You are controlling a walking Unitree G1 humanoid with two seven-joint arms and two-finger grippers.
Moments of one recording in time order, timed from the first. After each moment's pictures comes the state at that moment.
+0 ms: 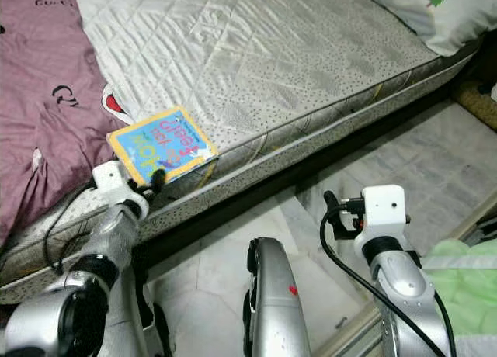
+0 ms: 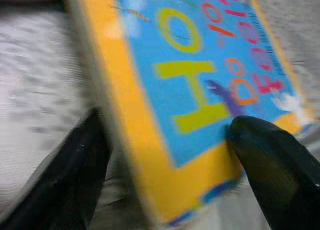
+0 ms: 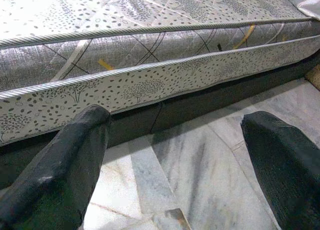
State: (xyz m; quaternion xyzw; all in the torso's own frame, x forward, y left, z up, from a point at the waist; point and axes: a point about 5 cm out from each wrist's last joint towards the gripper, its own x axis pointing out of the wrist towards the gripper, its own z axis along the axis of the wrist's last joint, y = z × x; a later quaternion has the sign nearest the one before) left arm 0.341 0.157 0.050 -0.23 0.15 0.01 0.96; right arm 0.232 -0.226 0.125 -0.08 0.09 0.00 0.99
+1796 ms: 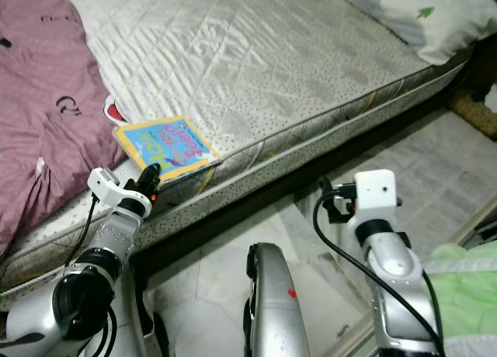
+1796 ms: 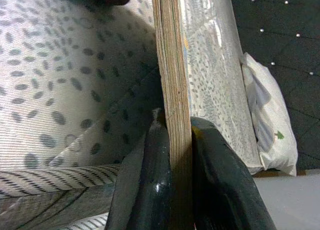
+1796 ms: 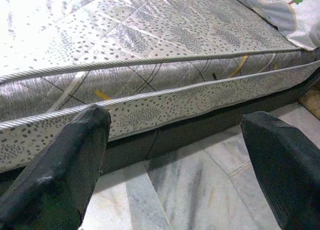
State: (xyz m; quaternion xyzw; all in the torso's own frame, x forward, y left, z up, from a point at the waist) left arm 0.340 0.161 0.050 -0.46 0.08 -0.01 0.88; right arm 0.258 -0.220 0.125 -0.09 0.06 0.01 0.99
